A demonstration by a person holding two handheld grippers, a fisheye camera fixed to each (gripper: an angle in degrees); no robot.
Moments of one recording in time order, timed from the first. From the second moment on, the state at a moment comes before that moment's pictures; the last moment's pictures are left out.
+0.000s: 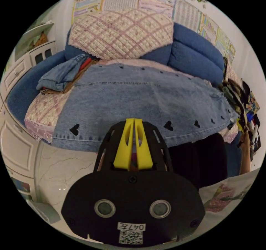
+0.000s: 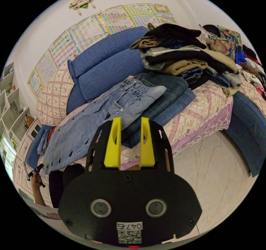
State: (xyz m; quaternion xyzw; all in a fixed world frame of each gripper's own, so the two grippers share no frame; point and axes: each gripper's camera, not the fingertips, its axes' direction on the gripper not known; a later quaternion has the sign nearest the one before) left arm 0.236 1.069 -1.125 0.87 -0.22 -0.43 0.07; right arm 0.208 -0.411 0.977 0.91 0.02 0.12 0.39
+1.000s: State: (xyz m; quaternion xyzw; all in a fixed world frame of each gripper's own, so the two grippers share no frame) left arm 0.076 1.381 -0.653 0.92 0.17 -0.31 -0.14; right arm 0.259 -0.460 0.879 0.91 0.04 0.06 0.42
